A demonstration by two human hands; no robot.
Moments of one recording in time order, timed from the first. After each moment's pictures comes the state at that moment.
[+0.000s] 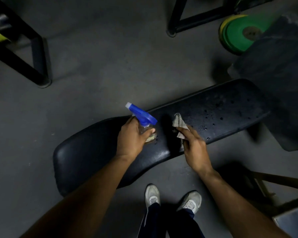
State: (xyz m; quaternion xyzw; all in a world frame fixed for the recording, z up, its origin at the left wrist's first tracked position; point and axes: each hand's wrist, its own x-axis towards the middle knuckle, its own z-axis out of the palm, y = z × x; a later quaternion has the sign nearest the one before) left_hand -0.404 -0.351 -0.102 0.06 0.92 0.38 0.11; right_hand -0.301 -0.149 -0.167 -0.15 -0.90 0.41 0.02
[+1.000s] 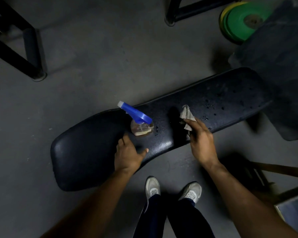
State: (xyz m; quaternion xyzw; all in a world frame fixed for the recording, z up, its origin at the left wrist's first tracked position) left_hand -0.341 -0.388 -0.176 -0.06 0.94 0.23 0.23; right_hand -0.288 -0.139 -0.182 -0.18 -0.89 0.41 0.03
